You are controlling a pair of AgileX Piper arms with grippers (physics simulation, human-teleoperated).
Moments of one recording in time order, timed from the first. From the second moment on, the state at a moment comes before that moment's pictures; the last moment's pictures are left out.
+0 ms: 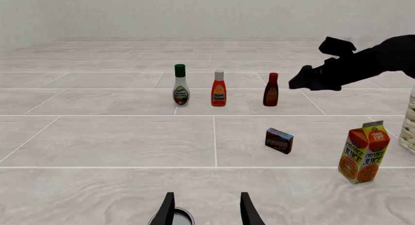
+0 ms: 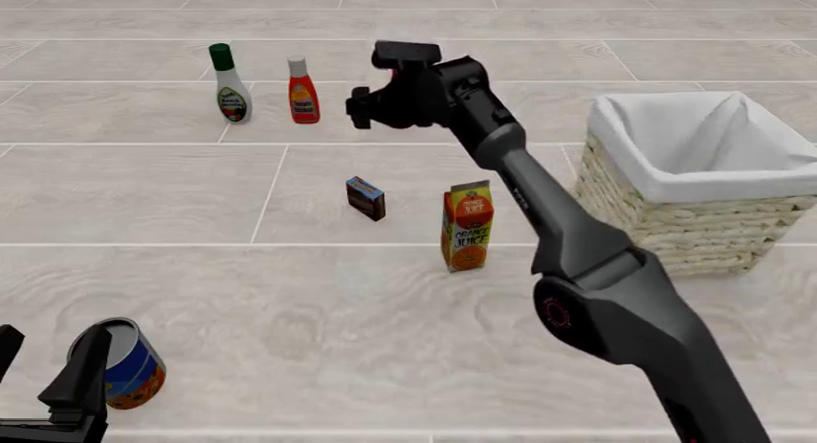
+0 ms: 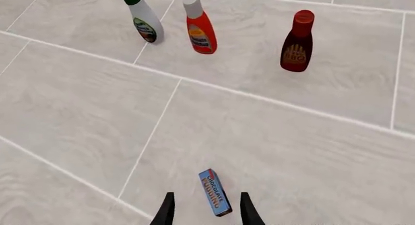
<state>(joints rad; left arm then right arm) 0.00 0.01 0.00 0.00 0.00 0.54 2.59 -2.81 0.87 0.24</state>
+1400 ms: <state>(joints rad) 0.00 0.01 0.00 0.00 0.00 0.51 2.72 -2.83 0.82 0.26</state>
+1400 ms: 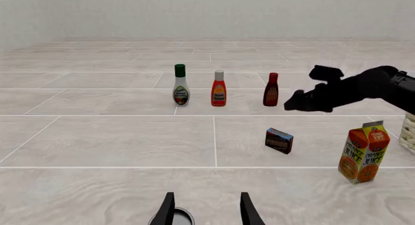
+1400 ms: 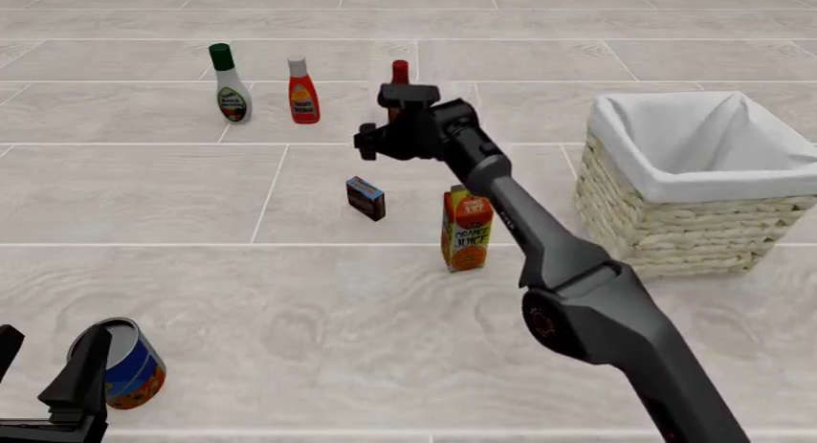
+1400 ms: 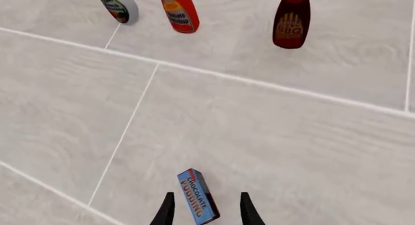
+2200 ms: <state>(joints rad) 0.00 0.01 0.00 0.00 0.00 0.53 2.79 -2.83 0.79 0.29</state>
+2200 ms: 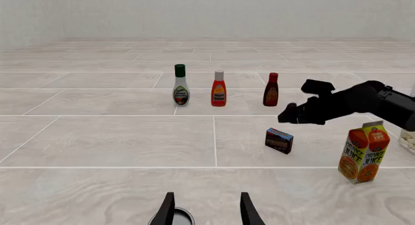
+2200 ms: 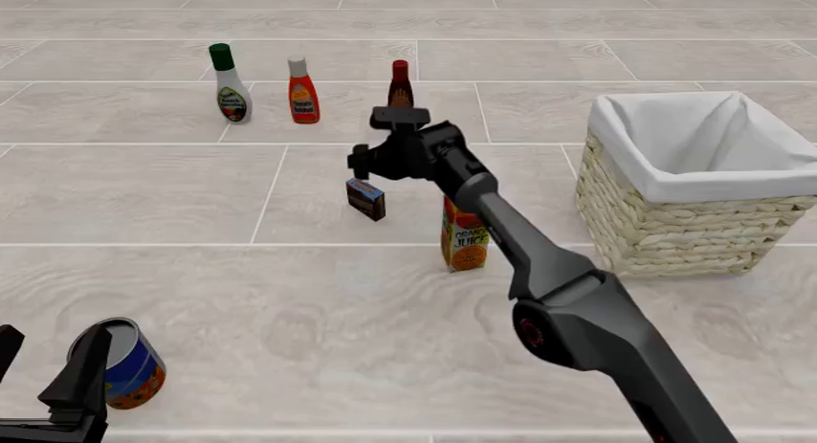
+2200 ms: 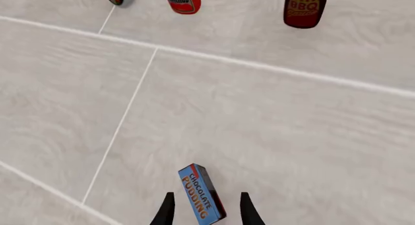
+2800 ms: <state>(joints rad) 0.00 0.01 0.00 0.00 0.00 0.54 2.83 -2.83 0.77 0.30</state>
